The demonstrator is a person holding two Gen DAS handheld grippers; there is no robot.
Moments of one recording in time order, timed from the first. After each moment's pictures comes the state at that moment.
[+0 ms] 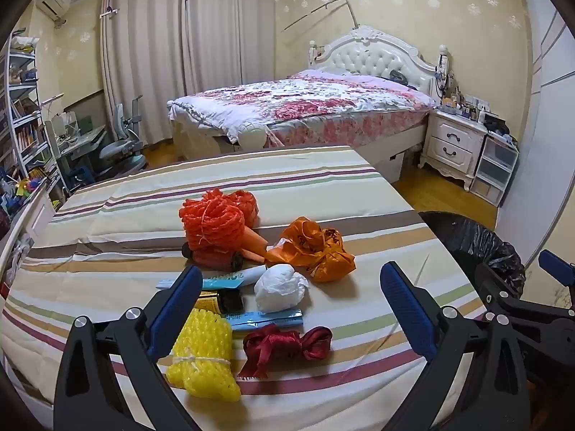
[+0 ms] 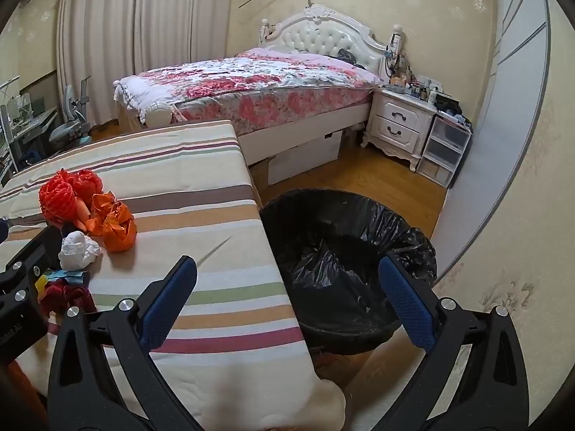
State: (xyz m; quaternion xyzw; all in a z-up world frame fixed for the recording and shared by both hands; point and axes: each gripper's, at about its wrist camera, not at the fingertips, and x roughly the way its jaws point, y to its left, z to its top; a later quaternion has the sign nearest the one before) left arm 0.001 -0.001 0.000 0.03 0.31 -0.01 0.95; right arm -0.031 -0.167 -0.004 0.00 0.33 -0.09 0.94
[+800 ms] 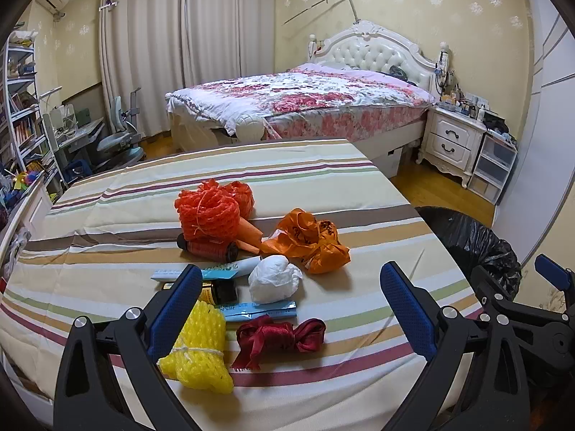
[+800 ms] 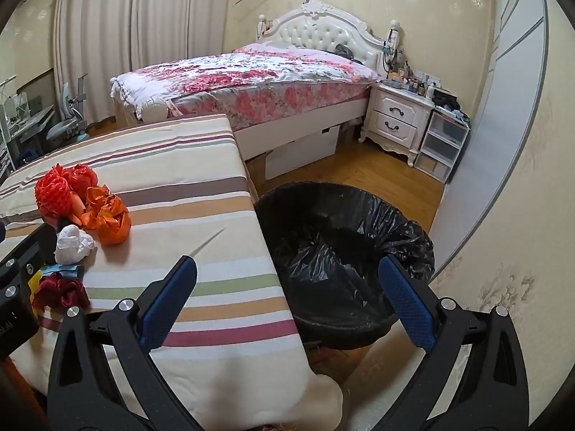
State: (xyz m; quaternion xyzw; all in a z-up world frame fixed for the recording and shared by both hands) left arm -0.003 -0.005 -0.003 0.02 0.32 -0.01 0.95; right arm -0.035 -0.178 -0.015 0.00 0.33 -0.09 0.94
